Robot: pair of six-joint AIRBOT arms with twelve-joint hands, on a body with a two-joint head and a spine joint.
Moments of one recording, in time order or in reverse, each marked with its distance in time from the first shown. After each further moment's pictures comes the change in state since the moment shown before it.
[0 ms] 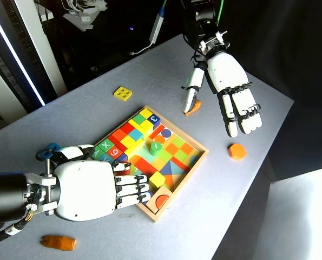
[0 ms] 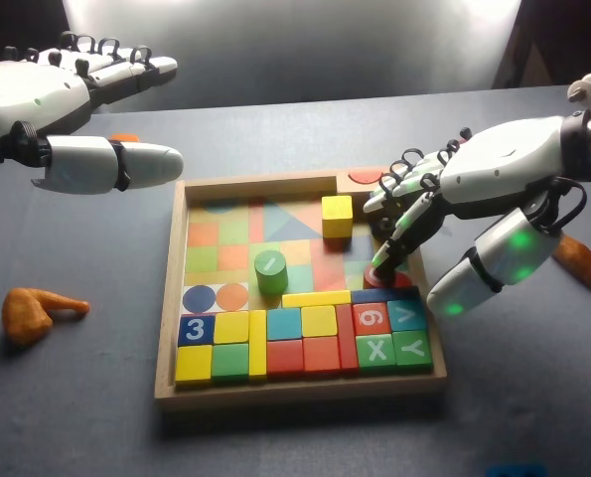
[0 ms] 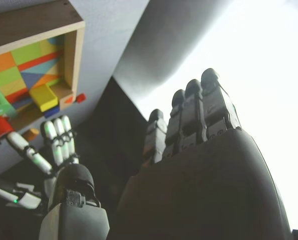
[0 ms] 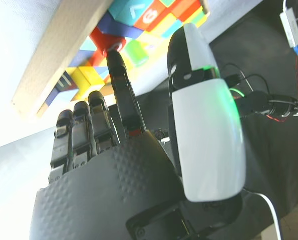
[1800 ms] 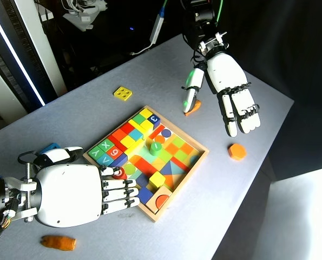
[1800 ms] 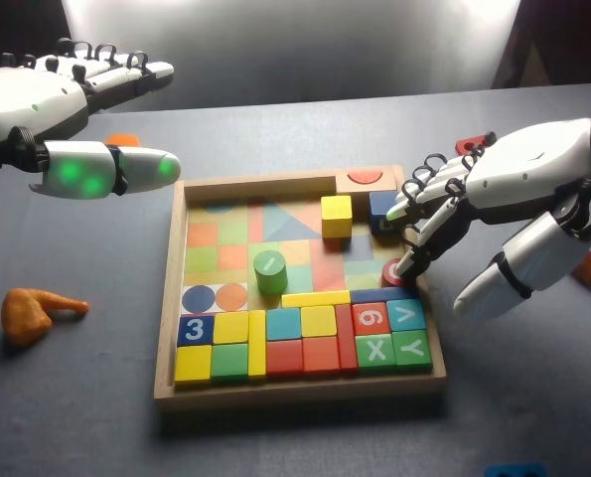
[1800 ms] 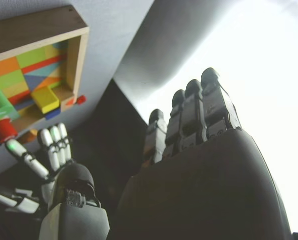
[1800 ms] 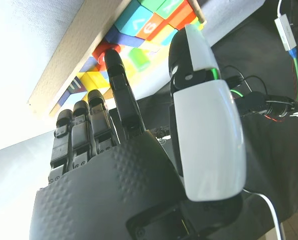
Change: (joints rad) left arm 0.018 0.000 0.000 -0.015 -0.009 0.000; right arm 0.000 0.053 -0.035 -0.040 0.016 0.035
